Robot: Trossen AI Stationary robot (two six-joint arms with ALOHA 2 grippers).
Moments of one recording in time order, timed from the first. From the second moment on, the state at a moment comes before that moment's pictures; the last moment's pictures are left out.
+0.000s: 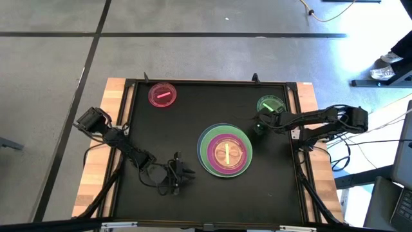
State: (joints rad) left arm -0.59 1.70 0.58 0.69 -0.54 -0.38; right arm -0.27 1.31 0.42 -0.45 0.61 0.53
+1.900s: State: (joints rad) left arm -0.51 1.70 0.58 0.69 -0.44 -0.36; right arm 0.20 1.31 0.56 -0.20 0.73 0.39
